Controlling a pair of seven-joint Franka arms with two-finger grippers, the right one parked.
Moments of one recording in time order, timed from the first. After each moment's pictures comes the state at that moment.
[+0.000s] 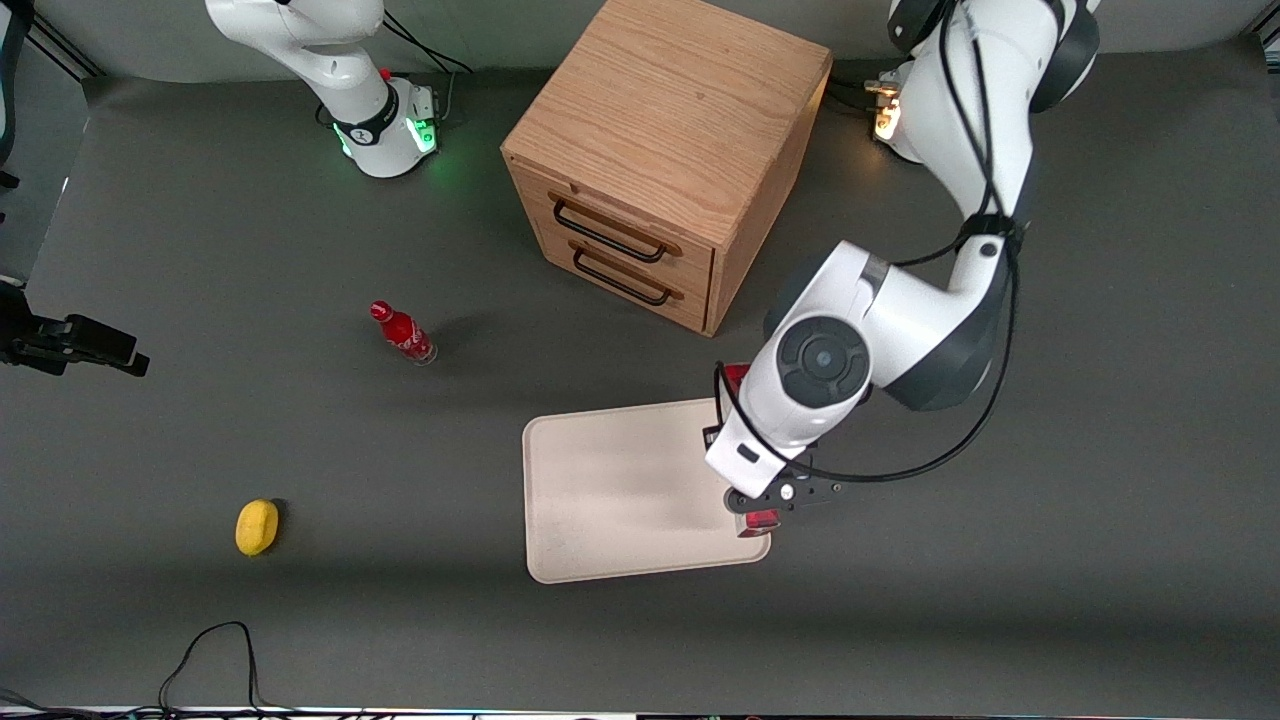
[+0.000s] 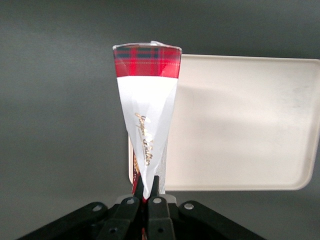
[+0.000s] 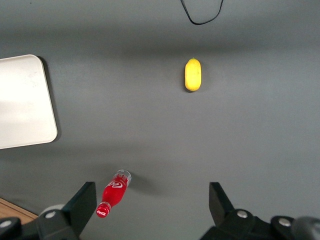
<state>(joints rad) -0.44 0.87 -0.15 -0.87 0.05 1.74 -0.68</state>
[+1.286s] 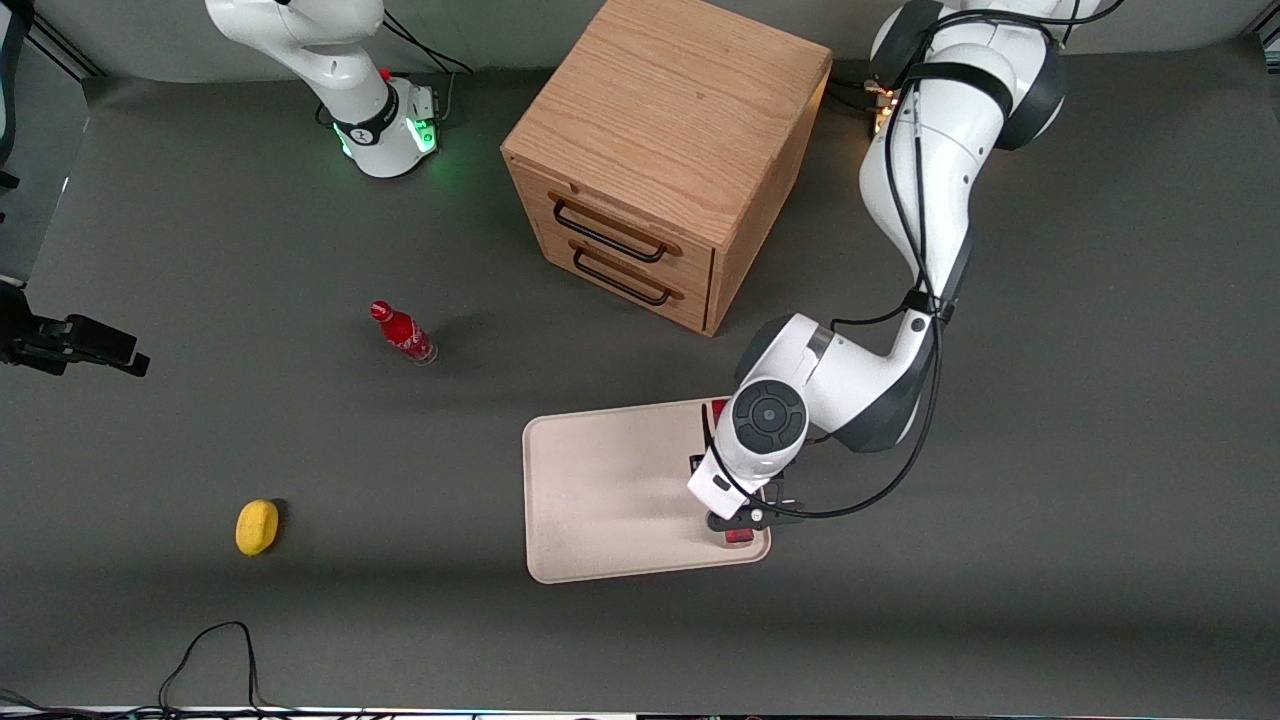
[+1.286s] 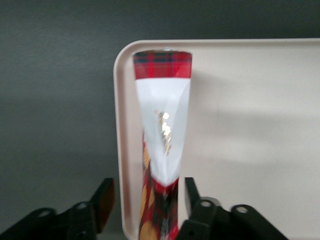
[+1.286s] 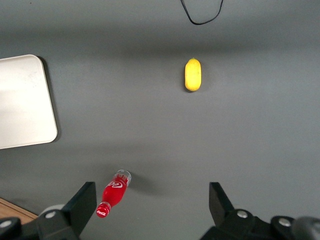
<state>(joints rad) -0.45 0.96 -0.15 -0.95 0.11 1.86 -0.68</state>
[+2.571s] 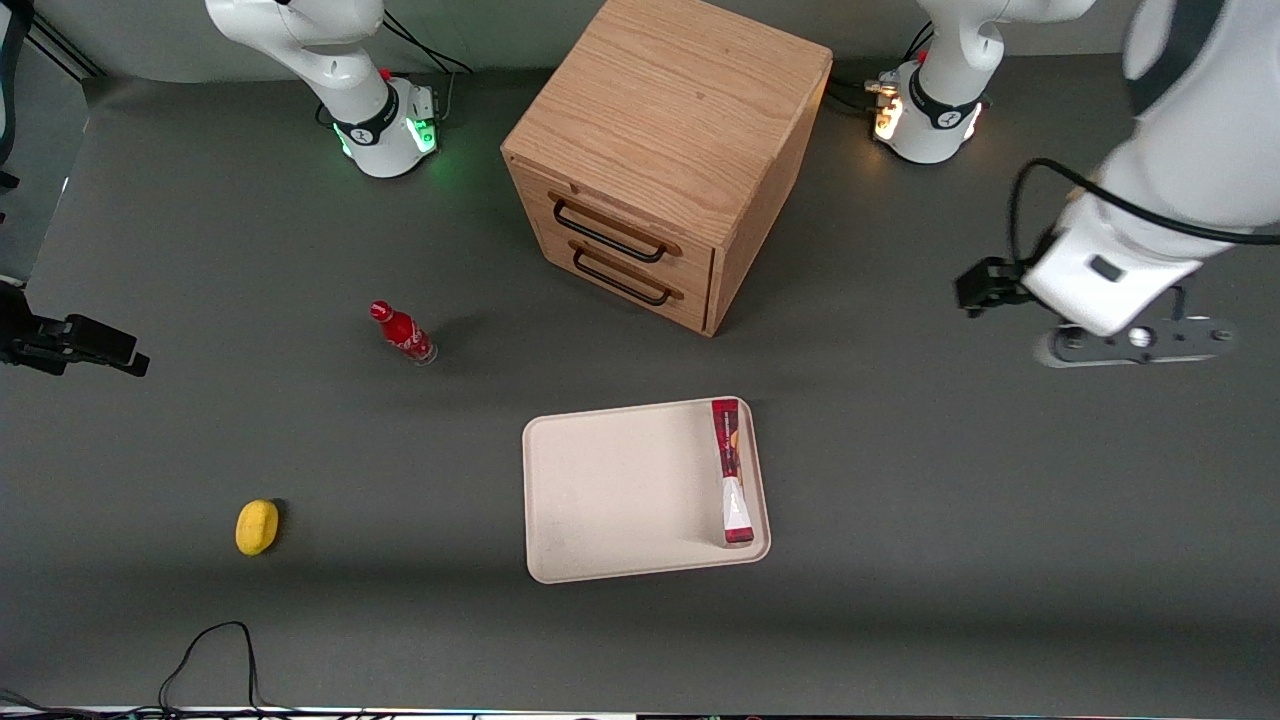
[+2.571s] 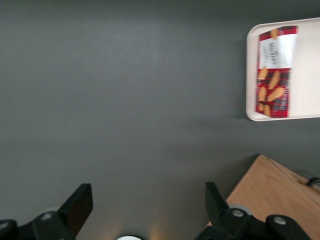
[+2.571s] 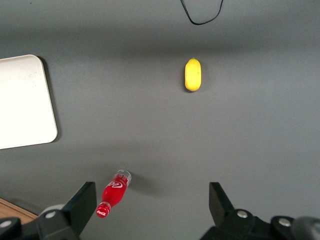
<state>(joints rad) -0.10 0.22 -0.15 -1.29 0.08 1.40 -0.26</state>
